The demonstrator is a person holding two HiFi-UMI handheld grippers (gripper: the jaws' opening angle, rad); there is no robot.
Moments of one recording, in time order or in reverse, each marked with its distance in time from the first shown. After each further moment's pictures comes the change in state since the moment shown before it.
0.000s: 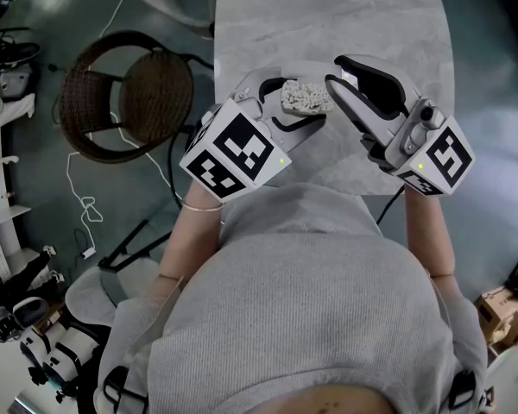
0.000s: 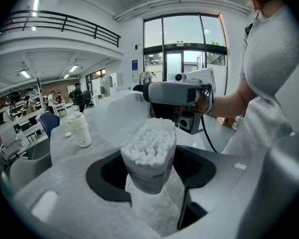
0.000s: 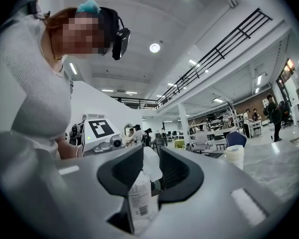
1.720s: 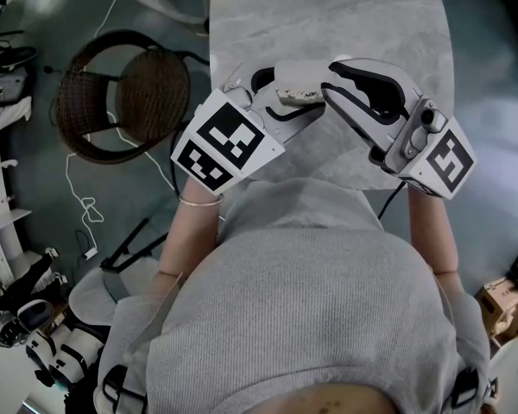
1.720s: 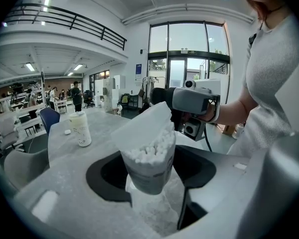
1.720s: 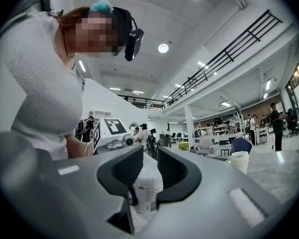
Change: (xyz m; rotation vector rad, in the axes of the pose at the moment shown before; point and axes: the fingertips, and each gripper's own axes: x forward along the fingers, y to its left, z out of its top) left arm -0.004 0.010 0.005 -0.066 -0.062 -0.007; right arm 0.004 0.022 0.006 -0.056 -0.008 0.066
